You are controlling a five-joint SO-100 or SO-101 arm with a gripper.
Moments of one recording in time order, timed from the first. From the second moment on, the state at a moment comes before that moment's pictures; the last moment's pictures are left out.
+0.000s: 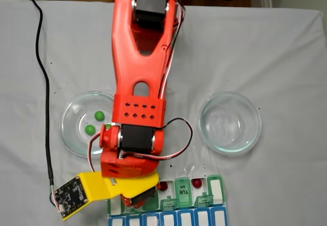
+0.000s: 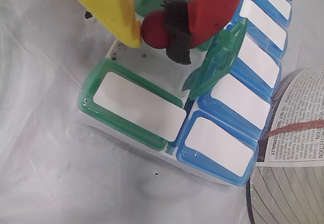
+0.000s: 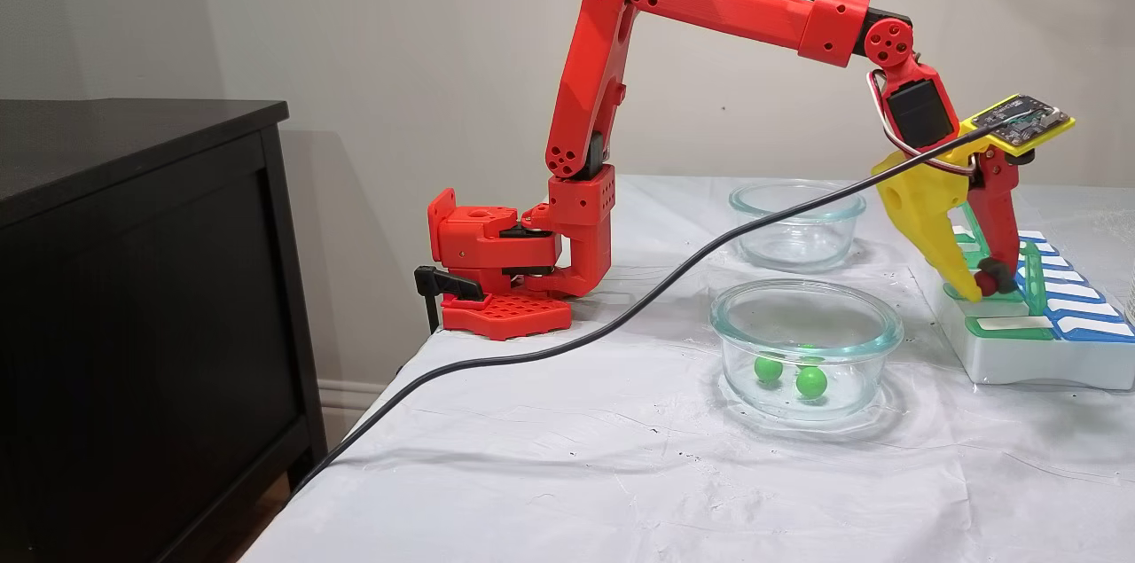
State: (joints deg) arm 6.0 96.7 94.2 45.0 -35.9
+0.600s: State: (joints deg) arm 5.5 96.7 94.5 47.9 -34.3
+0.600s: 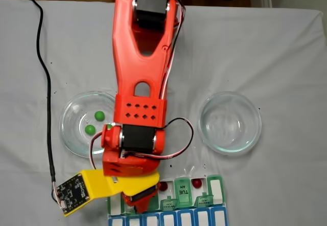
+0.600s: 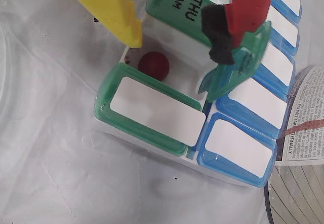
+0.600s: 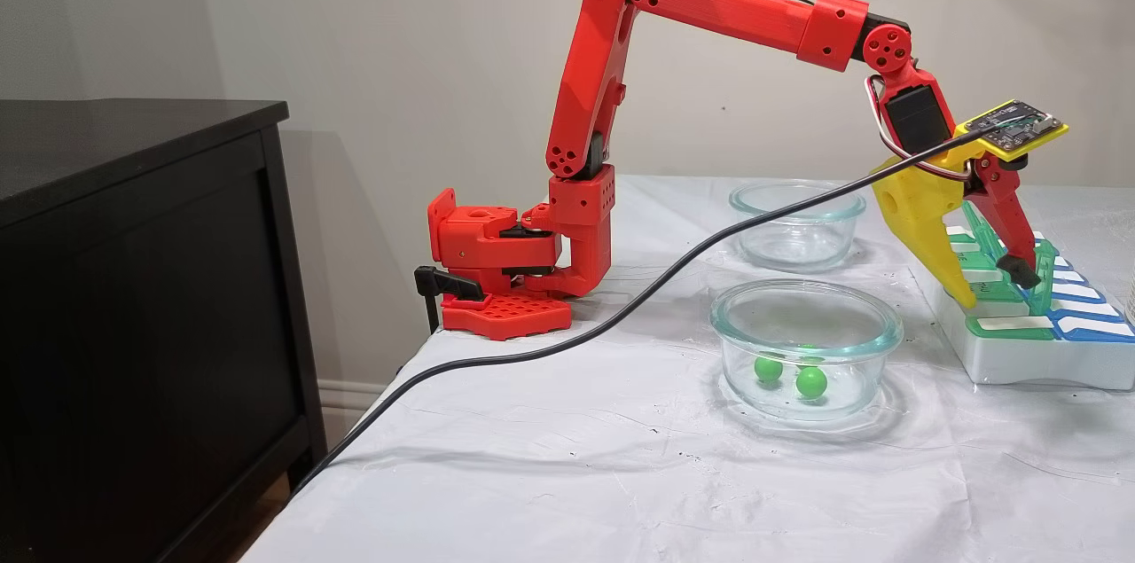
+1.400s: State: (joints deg) arm 18.0 111.9 99.8 77.8 -50.8
